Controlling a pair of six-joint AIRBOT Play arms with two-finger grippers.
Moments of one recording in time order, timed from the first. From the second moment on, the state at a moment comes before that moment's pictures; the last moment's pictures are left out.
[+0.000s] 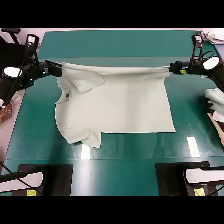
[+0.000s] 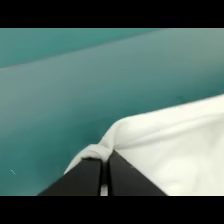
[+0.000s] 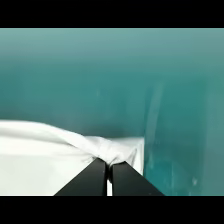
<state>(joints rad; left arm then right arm) 0.05 -1.35 1.14 0.59 -0.50 -0.49 -0.12 -1.49 1.33 -1.10 0.70 1.22</state>
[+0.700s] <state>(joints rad) 0.05 -1.31 1.05 1.09 -0.85 -0.96 -0.18 -1.50 1.33 -1.10 1.01 1.25</state>
